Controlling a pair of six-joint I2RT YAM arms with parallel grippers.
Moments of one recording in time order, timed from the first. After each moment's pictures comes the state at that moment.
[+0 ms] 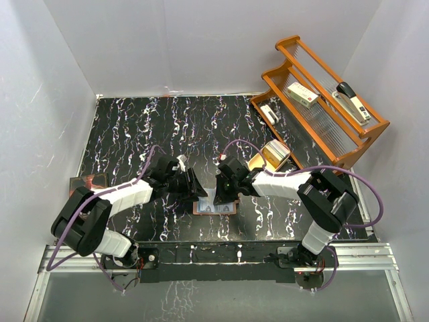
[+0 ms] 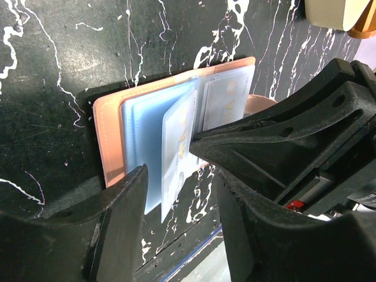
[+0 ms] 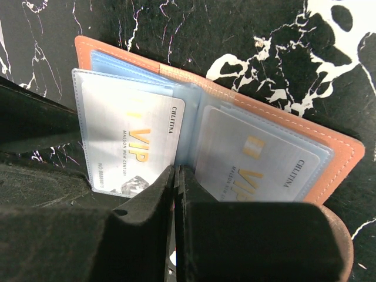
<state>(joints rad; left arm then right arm) -0.55 1.41 0.59 -0.06 0.43 -0.86 0.82 1.67 0.87 -0.18 -0.19 0.75</state>
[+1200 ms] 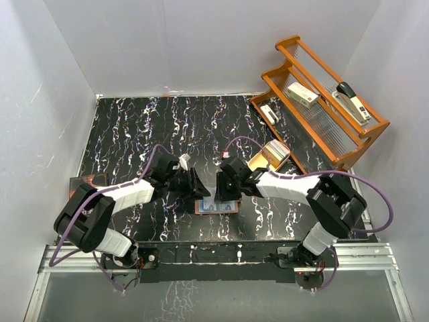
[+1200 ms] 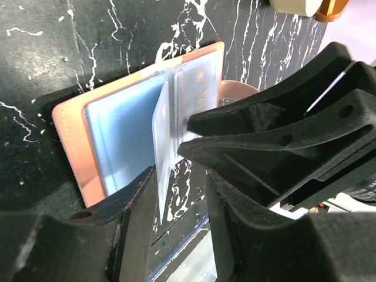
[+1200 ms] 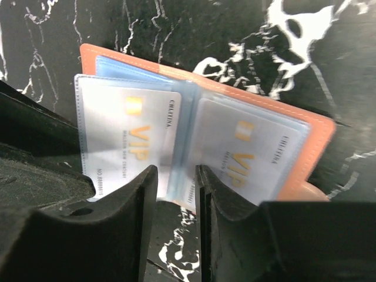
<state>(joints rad) -0.55 1.44 0.58 0.04 0.53 -0.89 0.82 1.61 0.85 -0.20 -0.13 0.73</state>
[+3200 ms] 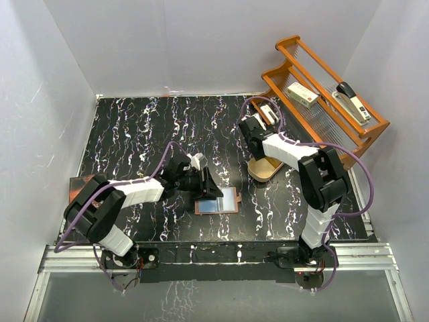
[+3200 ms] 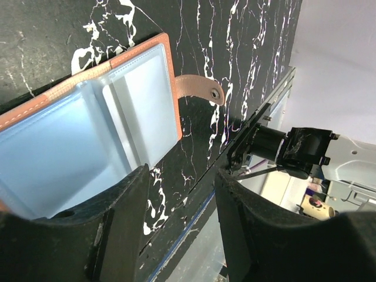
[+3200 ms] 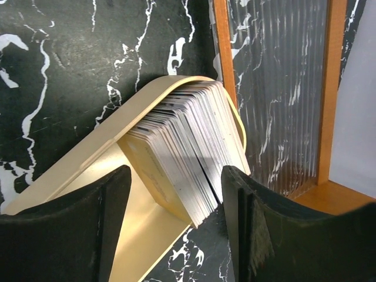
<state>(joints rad) -0.66 1.56 0.63 0.21 0.59 -0.93 0.46 1.84 1.26 -0.49 0.63 -0.05</state>
